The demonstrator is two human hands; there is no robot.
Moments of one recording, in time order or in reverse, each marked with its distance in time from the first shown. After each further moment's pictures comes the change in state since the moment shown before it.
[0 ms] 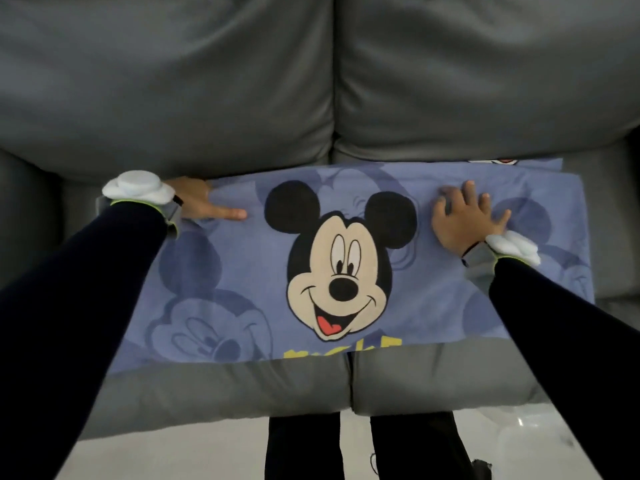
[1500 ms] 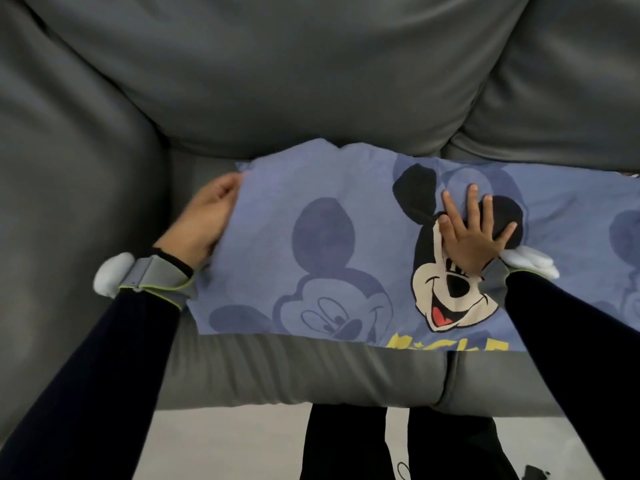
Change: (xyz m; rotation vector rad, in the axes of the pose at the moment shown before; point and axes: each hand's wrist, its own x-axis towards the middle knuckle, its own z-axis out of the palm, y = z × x) left_hand -0.072 -0.125 0.068 -1.156 0.467 0.076; right_hand -0.065 -0.122 0.086 -0.187 0.014 -0.263
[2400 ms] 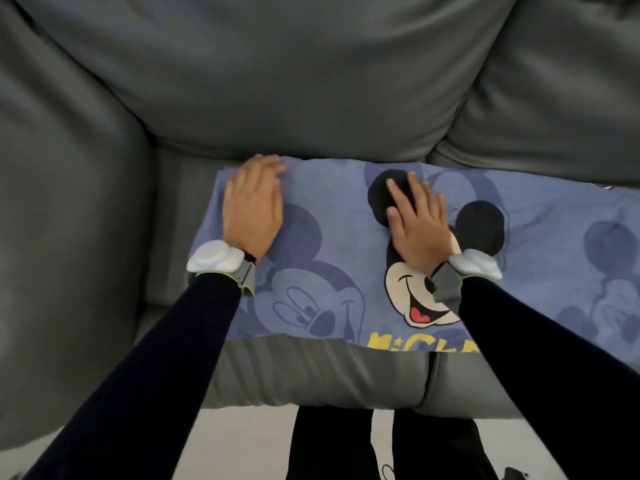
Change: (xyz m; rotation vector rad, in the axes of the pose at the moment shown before) left_hand 0.031 -0.021 0.068 0.711 0.433 0.618; right_hand -0.007 -0.069 -0.013 0.120 0.346 -0.289
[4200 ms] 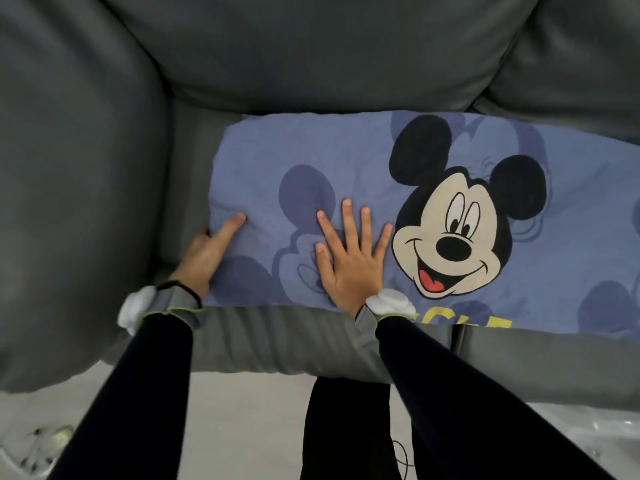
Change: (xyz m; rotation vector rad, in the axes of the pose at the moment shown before) left_hand -0.118 -0.054 -0.042 -0.893 -0.391 -1.088; right_hand -0.105 -0.116 0.077 -0.040 -0.009 -0.102
